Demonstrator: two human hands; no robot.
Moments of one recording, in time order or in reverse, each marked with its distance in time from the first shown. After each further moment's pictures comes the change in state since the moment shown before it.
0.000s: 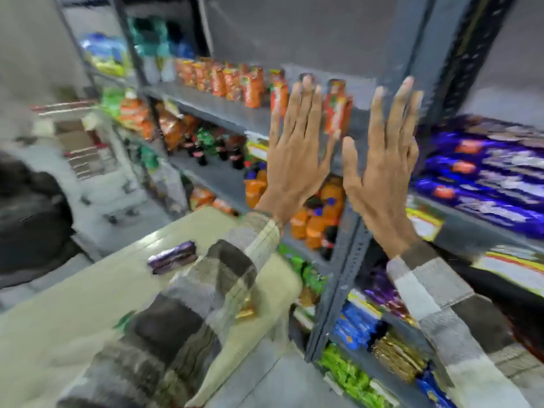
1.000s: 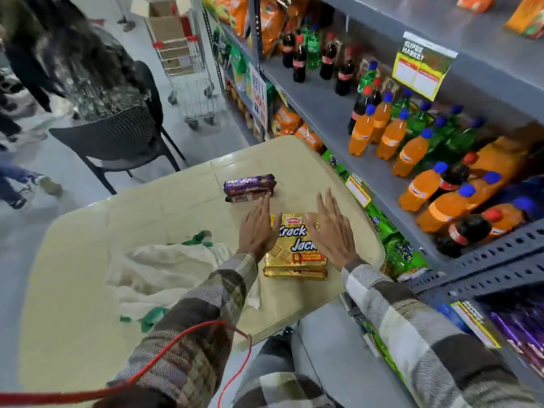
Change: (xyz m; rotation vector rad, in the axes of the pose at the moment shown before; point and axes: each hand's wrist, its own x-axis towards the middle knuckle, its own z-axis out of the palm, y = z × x) left_hand -0.308 -0.268 0.086 0.022 -0.789 -0.837; right_hand -0.265 -0.122 0.257 0.212 -1.199 -0.008
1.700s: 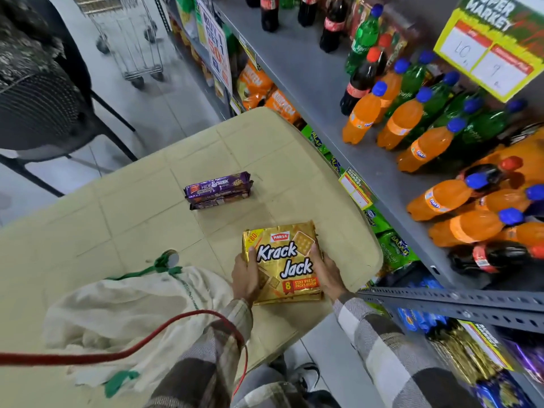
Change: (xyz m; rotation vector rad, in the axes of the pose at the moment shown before) left_hand 0.032 -0.047 0.111 -0.704 -0.247 -0.683; right_hand 0.017 0.054 0.114 0.911 -0.285 0.869
